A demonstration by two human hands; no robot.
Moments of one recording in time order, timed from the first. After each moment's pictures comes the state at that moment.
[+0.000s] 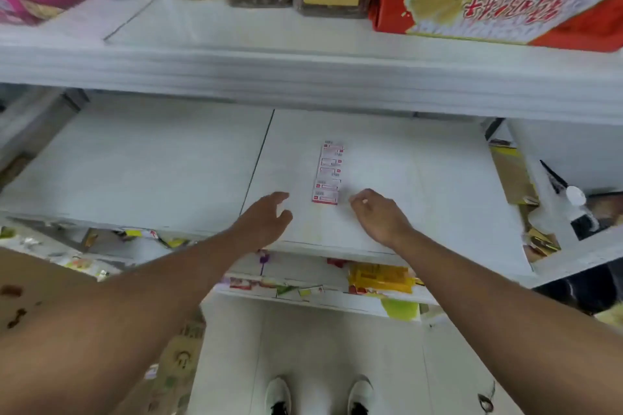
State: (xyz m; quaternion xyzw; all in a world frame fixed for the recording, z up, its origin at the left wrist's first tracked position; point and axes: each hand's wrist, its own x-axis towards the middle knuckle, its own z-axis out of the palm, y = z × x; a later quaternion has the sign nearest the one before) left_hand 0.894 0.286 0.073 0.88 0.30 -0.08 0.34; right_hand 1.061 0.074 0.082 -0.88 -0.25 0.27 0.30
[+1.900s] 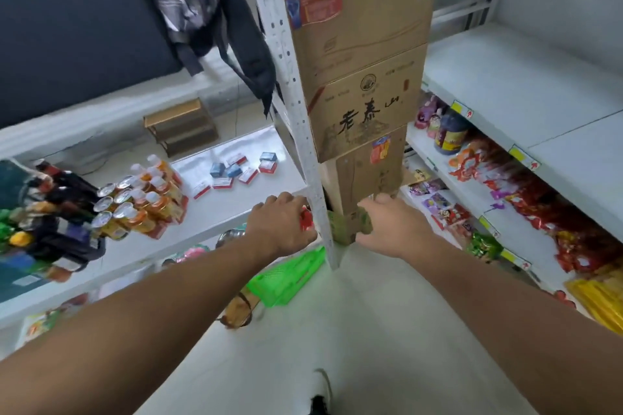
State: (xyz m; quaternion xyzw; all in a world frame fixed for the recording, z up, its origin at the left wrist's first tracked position) left_hand 0.315 -0.103 0.150 0.69 0.71 -0.08 0.07; right_hand 0.548 -0.066 0.133 -0.56 -0.81 0.19 -0.03
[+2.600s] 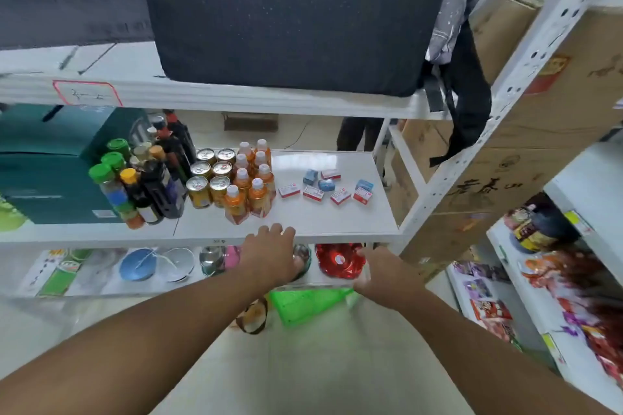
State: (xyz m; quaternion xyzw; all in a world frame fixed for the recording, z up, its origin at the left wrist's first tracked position) left_hand 0.035 -0.175 0.096 0.56 0.82 -0.05 0.13; right_hand 0.267 -0.083 0.108 -0.48 -0.85 0.20 -0.11
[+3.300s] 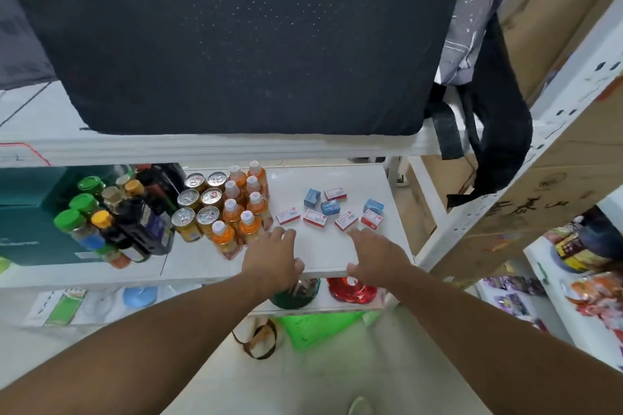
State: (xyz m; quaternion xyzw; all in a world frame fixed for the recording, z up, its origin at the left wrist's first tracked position) left_hand -0.001 -0.057 0.081 0.54 0.83 -0.05 0.11; right_hand 0.189 0.074 0.075 -0.41 -0.89 0.15 -0.12
